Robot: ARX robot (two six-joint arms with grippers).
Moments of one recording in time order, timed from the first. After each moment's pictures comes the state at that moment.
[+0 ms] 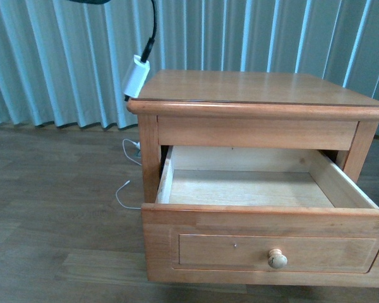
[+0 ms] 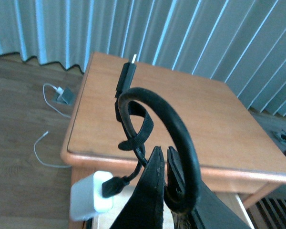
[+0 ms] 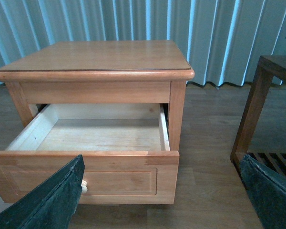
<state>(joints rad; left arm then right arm) -0.50 1.59 1.27 0.27 -0.36 -0.31 0.00 0.13 0.16 -0.04 0.00 0.00</state>
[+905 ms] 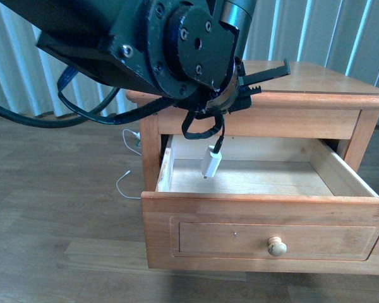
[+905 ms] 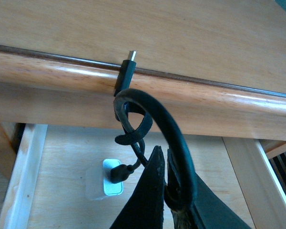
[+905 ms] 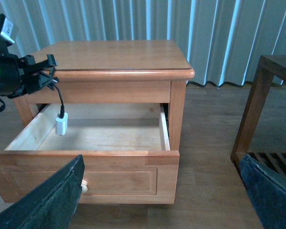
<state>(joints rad) -0.58 2.10 1.54 0.26 -0.33 -0.42 0.00 0.13 0.16 -0.04 0.00 0.00</state>
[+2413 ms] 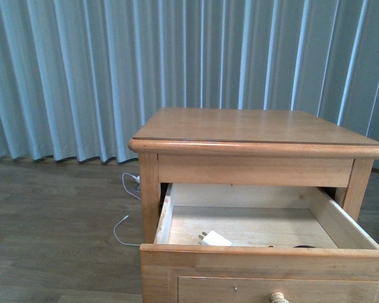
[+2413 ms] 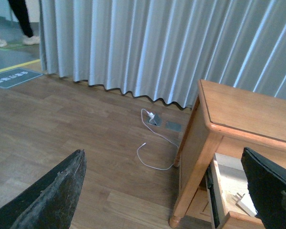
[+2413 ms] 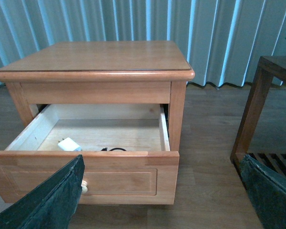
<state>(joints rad) -0.36 0.35 0.47 -0.05 -0.56 -0.14 0.00 0.13 0.16 -0.04 0.00 0.00</state>
